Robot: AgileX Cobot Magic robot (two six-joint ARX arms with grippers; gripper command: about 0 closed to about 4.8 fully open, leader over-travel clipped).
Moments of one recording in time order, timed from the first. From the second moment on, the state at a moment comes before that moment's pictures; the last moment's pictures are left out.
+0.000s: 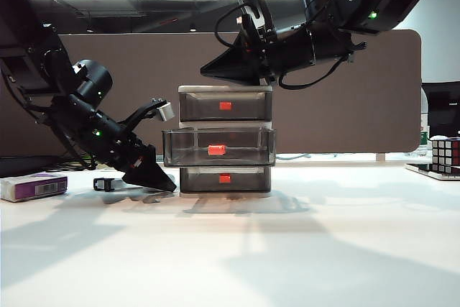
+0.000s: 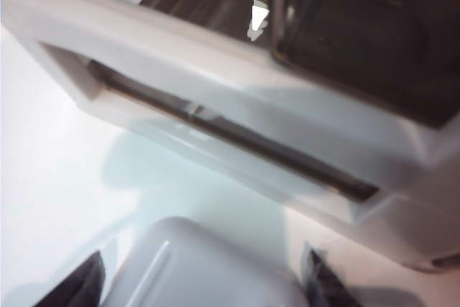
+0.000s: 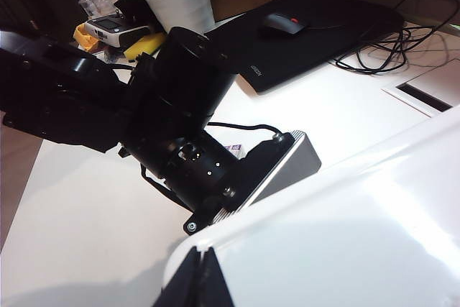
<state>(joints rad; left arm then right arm) -0.17 2.10 1.32 -0.04 0.62 0.74 0.37 1.96 1.36 0.30 -0.86 0.04</state>
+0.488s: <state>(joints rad) -0.17 2.10 1.32 -0.04 0.61 0.74 0.37 1.96 1.36 0.29 -0.86 0.04</state>
